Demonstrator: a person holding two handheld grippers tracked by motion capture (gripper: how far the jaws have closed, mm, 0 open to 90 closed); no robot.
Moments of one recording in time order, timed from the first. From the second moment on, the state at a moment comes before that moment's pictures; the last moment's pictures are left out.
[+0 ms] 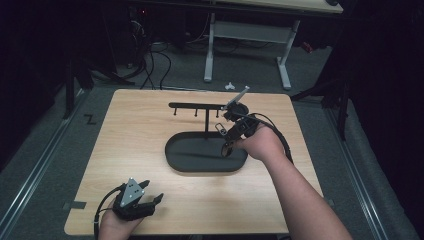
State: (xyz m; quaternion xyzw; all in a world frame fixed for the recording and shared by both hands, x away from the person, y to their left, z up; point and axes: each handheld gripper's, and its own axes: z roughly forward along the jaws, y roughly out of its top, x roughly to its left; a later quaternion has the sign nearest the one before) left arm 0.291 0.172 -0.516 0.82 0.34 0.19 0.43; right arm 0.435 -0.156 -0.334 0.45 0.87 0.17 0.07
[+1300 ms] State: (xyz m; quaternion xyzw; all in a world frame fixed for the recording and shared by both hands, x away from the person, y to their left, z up) left arm 0.292 0.172 -0.516 0.82 0.33 0.19 0.43; right arm 0.474 -0.144 -0.341 0.47 0.86 0.16 0.09
